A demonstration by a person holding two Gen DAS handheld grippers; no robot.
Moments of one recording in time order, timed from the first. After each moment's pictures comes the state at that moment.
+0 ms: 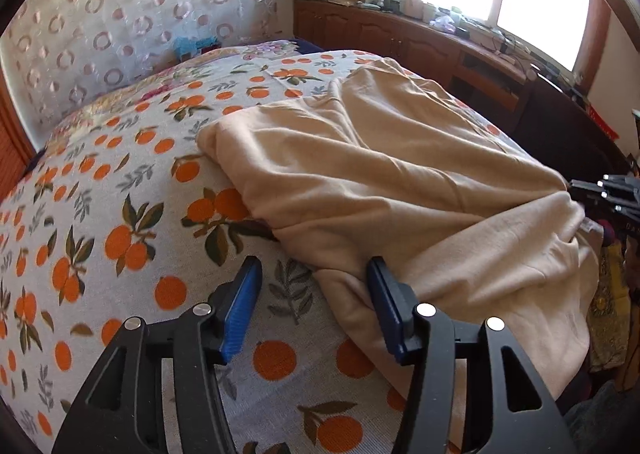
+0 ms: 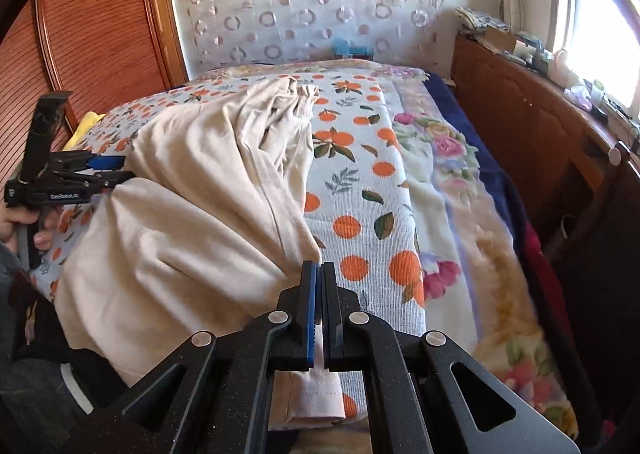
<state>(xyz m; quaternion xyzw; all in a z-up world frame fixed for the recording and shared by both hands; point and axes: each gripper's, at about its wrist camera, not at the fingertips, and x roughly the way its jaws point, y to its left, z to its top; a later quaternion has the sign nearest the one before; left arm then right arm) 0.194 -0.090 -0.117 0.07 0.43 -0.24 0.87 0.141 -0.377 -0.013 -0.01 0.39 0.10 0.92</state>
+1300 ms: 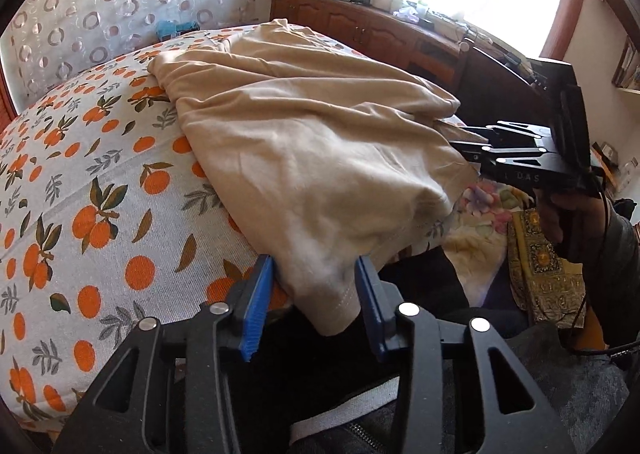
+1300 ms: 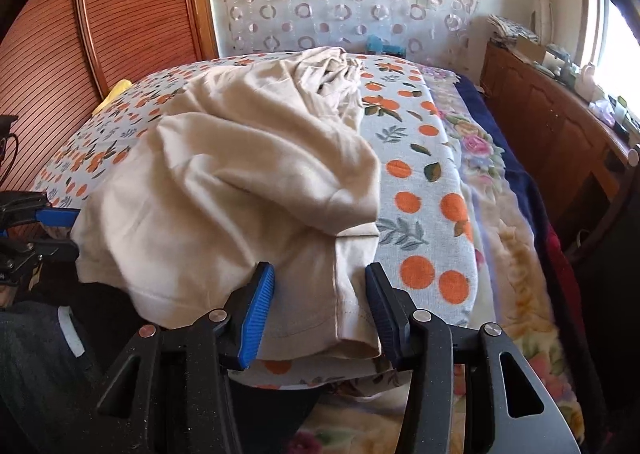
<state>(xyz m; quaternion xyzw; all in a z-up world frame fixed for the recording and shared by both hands) 0.026 -0.116 -0.119 0.05 0.44 -0.28 0.85 0.082 -0.356 -0.051 -0.04 0.38 0.15 0.91</state>
